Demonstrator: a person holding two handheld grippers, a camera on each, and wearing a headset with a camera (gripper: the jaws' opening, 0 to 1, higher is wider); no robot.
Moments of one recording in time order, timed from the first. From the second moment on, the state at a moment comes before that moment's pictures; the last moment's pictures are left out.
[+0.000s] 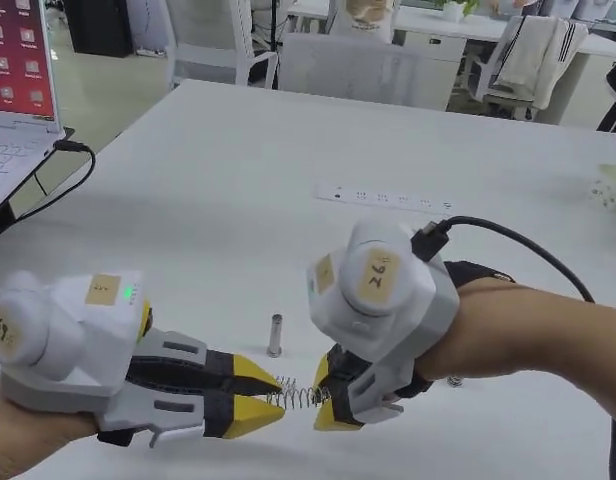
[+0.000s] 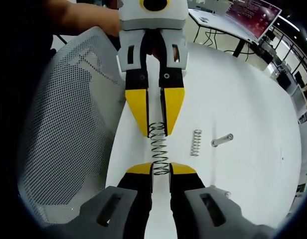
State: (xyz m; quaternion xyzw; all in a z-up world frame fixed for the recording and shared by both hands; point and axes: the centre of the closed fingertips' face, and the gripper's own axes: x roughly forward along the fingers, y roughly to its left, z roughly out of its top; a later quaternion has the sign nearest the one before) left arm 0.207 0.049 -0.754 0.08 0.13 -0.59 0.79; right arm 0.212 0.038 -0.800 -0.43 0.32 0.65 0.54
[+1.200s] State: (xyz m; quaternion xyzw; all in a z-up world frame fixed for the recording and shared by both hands) left arm 0.204 0.045 -0.757 0.10 0.14 -0.59 0.79; right arm 0.204 0.051 -0.770 -0.40 0.30 0.67 0.55
